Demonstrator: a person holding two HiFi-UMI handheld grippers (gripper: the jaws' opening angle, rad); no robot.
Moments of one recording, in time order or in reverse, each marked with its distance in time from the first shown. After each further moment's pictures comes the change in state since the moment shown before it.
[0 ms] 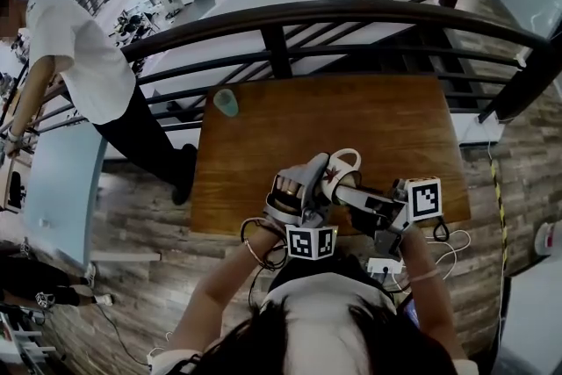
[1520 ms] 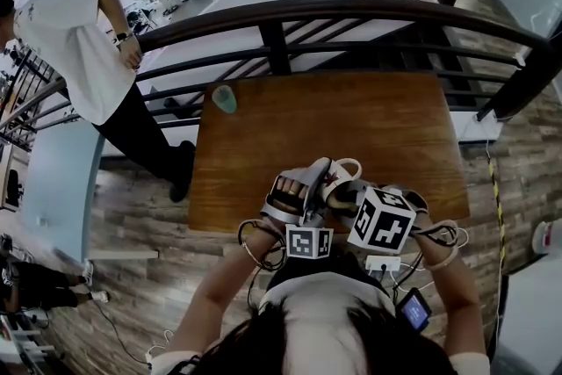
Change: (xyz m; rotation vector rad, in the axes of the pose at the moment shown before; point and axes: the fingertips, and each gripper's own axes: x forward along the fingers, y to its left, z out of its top) left arm -0.007 -0.032 -0.018 0.074 0.057 -0.141; right arm -0.003 -0.050 -0.066 -1.107 1.087 -0.601
